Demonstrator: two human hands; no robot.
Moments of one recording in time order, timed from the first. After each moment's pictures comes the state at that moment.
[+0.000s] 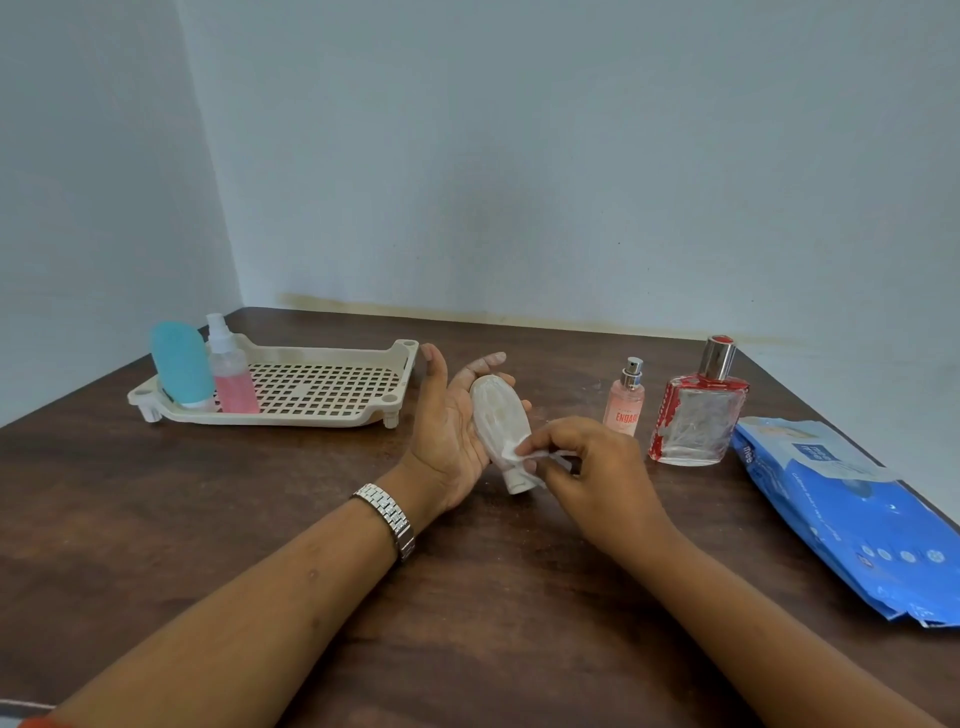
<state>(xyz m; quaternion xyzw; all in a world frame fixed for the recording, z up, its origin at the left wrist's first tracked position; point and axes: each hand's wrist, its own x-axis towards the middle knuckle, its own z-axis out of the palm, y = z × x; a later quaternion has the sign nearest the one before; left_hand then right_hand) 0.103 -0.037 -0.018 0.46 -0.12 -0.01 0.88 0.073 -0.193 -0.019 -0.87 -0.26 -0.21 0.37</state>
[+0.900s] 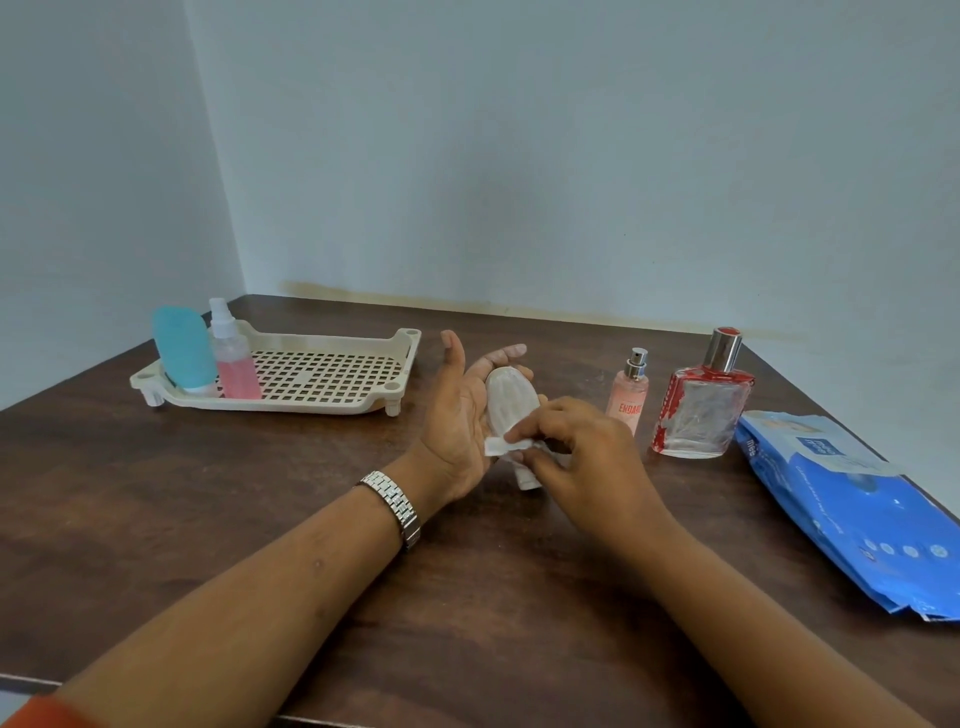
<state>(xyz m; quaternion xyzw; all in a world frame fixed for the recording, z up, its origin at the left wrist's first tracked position) 0.098 -0.043 -0.016 0.49 -0.14 -0.03 0.86 0.066 -0.185 -0.011 -0.87 -0.30 -0.22 0.32</state>
